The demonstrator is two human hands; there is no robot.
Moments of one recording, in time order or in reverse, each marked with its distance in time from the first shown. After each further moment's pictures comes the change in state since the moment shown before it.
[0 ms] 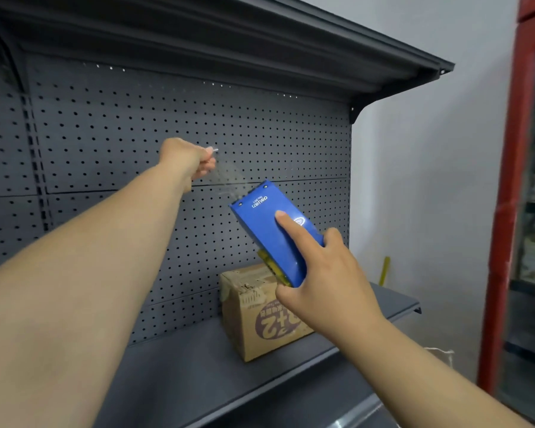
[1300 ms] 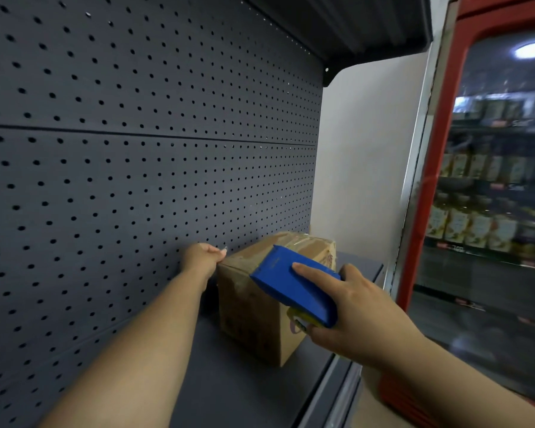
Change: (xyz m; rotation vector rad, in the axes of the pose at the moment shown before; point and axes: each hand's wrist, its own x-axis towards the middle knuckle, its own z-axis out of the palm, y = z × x) left_hand 0.111 -0.308 0.046 0.084 -0.445 -0.236; right_hand 0.025 -0.035 0.146 -0.400 -0.381 0.278
